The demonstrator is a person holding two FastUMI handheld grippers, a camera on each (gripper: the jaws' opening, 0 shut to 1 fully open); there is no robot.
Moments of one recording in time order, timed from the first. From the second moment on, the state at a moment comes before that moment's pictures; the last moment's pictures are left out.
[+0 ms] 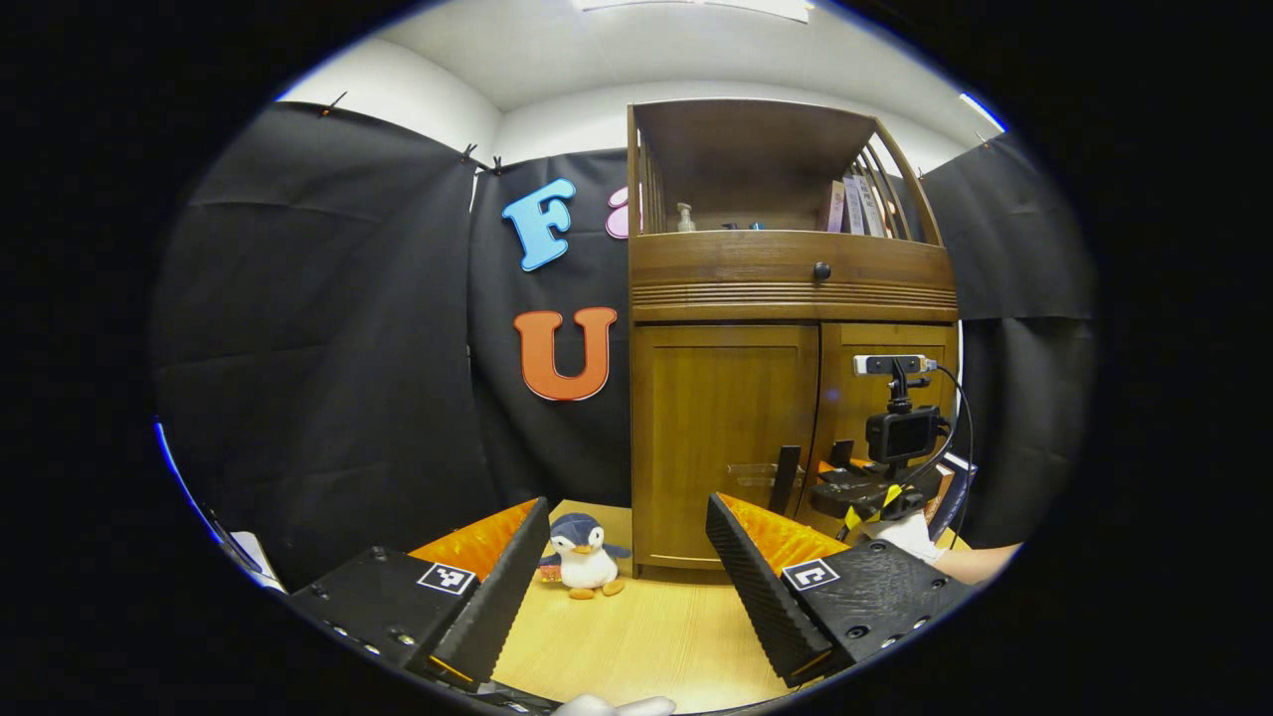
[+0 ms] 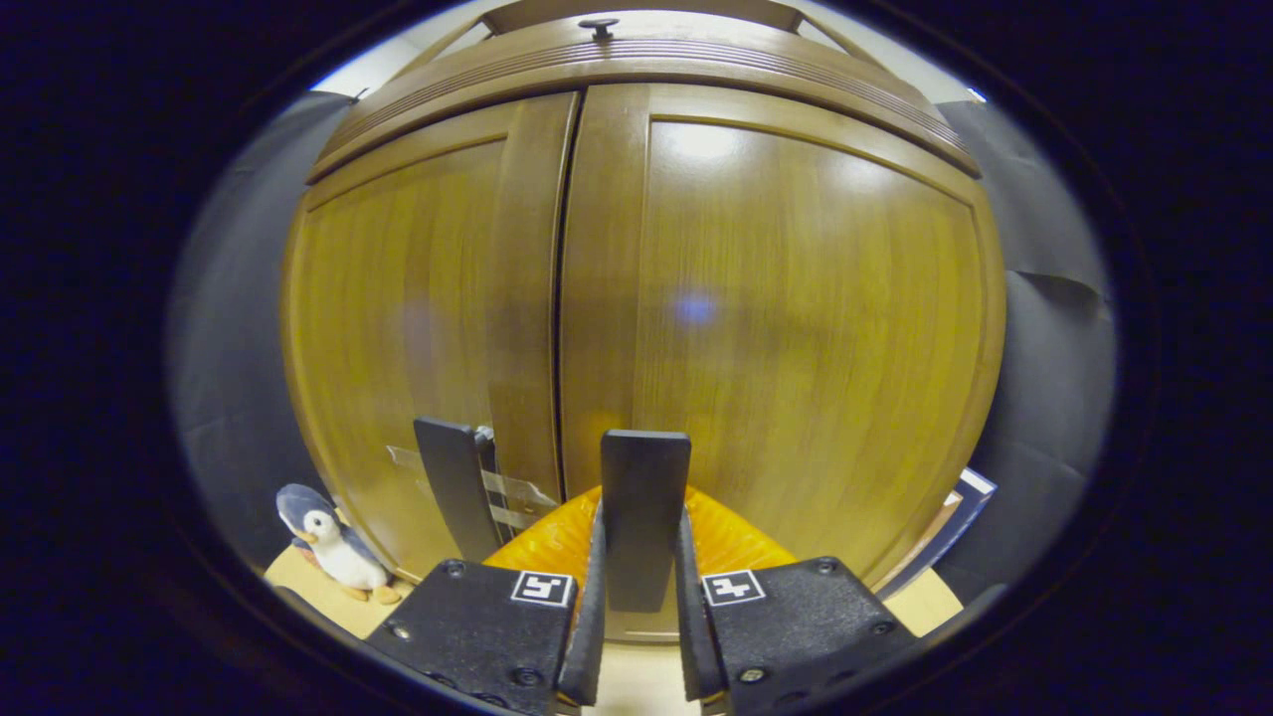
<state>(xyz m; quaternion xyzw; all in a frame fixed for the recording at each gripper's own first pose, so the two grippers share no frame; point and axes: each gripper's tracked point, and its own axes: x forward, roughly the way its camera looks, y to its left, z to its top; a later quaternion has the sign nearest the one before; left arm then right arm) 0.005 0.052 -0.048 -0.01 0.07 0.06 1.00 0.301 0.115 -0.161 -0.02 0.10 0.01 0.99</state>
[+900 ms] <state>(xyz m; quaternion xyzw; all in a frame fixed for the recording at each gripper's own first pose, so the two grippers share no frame) -0.030 0.045 -0.051 -0.02 0.07 0.02 1.00 0.175 0.065 -0.163 -0.02 0.11 0.02 0.99</state>
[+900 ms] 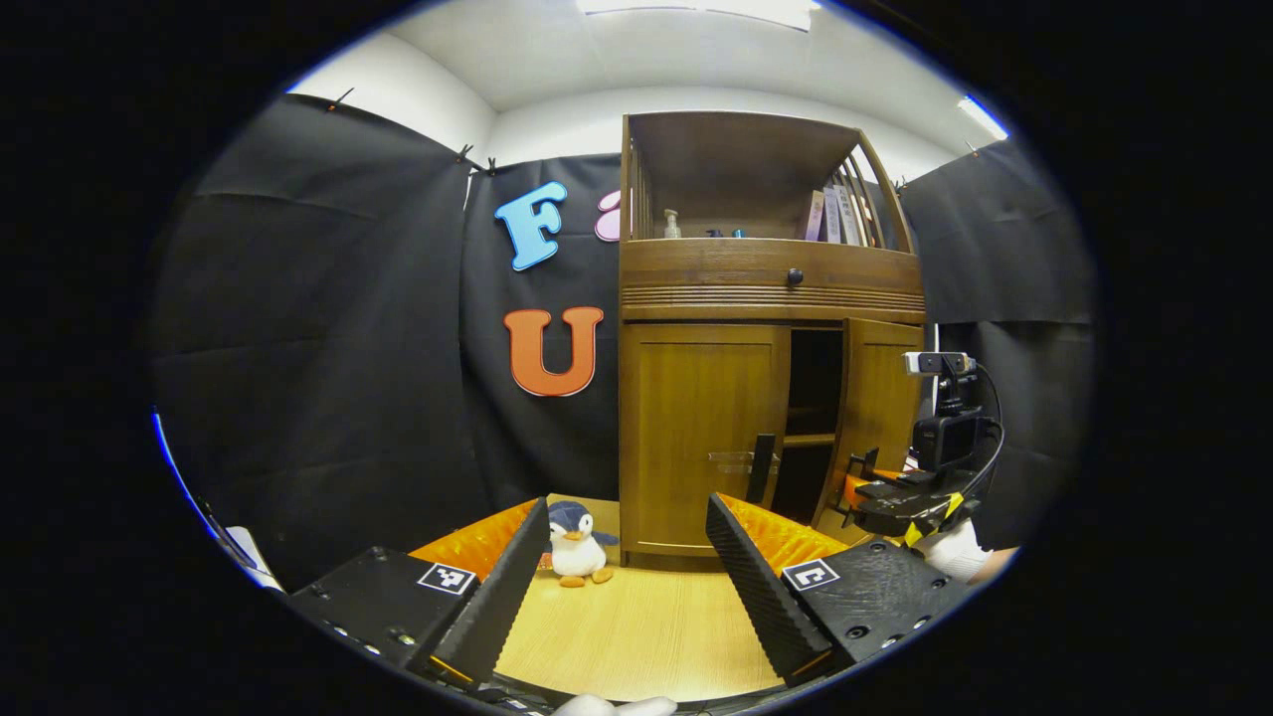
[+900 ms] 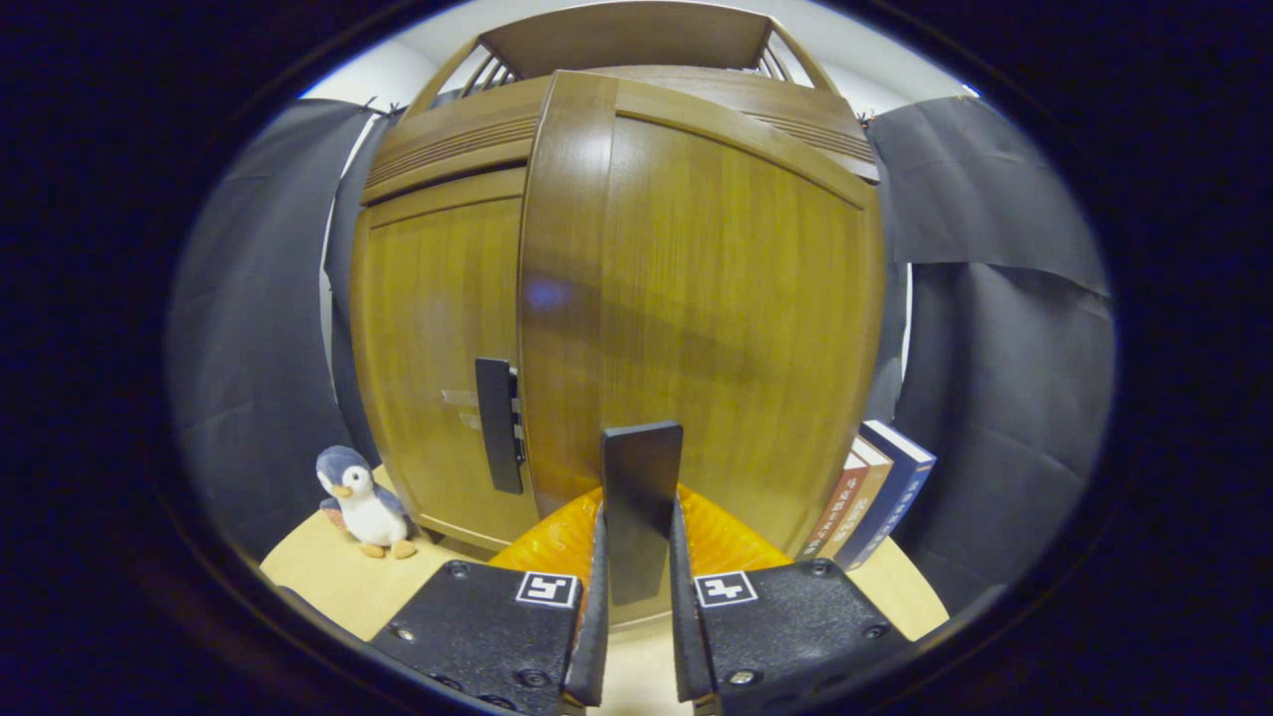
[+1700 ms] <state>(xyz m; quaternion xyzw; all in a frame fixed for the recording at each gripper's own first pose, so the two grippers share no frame) -0.041 -0.004 -0.057 -0.02 0.07 -0.04 1.00 0.104 -0.018 -0.163 0.00 0.12 -0.02 0.99</state>
